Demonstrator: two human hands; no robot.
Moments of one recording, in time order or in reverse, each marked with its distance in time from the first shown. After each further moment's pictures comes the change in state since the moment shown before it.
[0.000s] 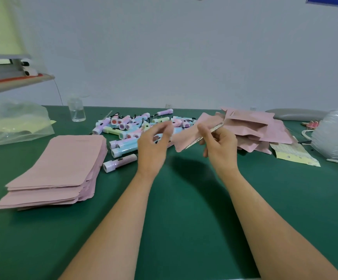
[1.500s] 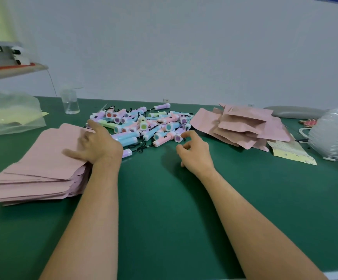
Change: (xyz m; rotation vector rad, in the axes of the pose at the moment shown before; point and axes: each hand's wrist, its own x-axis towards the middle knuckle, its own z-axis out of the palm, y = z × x) left_hand 0.036 -0.010 -0.073 1.186 0.236 -0.621; right_hand -0.014 0.020 0.033 -0.432 -0.274 0.207
